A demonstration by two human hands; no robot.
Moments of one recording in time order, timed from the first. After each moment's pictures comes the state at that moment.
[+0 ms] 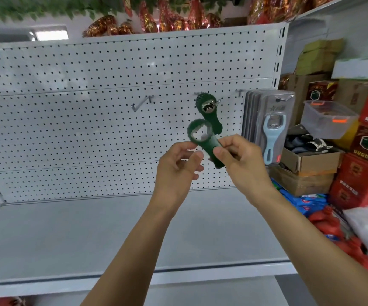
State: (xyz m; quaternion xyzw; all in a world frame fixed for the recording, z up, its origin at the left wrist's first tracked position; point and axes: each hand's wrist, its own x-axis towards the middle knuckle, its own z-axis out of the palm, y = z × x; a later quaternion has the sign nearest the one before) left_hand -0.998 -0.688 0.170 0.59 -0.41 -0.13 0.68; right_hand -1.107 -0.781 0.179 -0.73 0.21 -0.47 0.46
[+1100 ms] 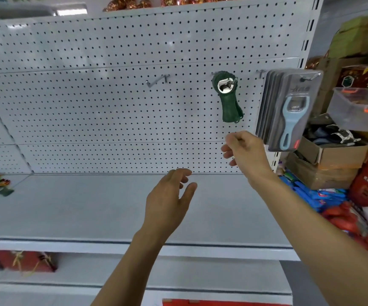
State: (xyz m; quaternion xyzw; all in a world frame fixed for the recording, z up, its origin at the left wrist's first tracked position) left_hand -0.989 -0.637 0.085 0.81 -0.45 0.10 0.37; right_hand -1.084 -0.805 0.145 -0.70 0.29 -0.41 0.52
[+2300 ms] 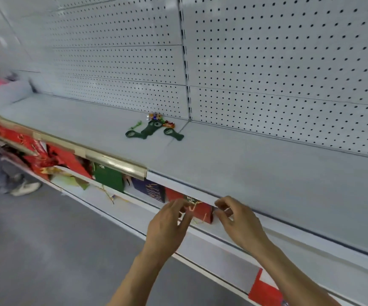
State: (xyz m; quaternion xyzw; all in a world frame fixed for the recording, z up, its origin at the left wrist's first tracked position) left_hand -0.633 -0.192 -0.047 0.93 -0.25 -0.01 0.27; right_hand -0.696 -0.374 -0.057 -0.91 0.15 -0.05 0.39
